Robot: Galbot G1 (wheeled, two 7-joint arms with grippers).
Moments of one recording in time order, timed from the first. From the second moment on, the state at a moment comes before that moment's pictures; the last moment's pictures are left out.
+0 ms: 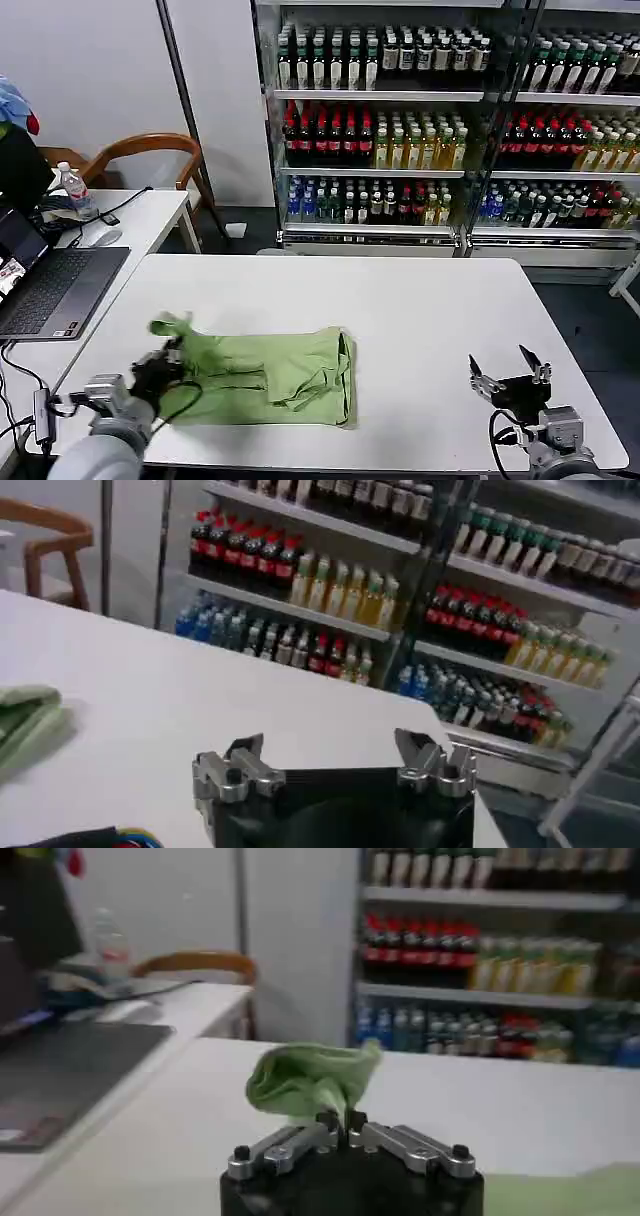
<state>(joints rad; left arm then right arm) 1.45 -0.91 -0.47 -2.24 -0.81 0.44 -0.48 -1.69 1.03 0.71 2.34 0.34 -0.53 0.22</state>
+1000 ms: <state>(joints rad) 1.18 -1.09 0.00 -2.11 -0.78 0.38 -0.34 -1.77 1.03 0.81 2.35 0.34 -0.52 0.22</state>
